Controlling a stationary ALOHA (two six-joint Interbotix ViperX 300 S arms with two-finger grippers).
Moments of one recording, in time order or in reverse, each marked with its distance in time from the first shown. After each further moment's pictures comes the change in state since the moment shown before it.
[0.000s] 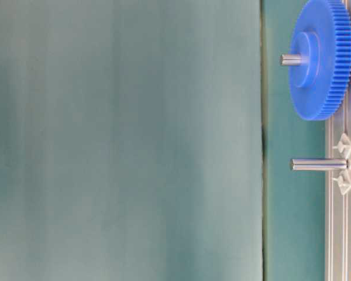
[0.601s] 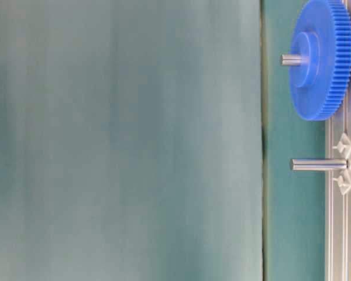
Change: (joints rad) left arm -0.060 0.259 -0.179 0.008 0.192 -0.049; right arm -0.043 0.005 -0.087 0.011 0.333 0.000
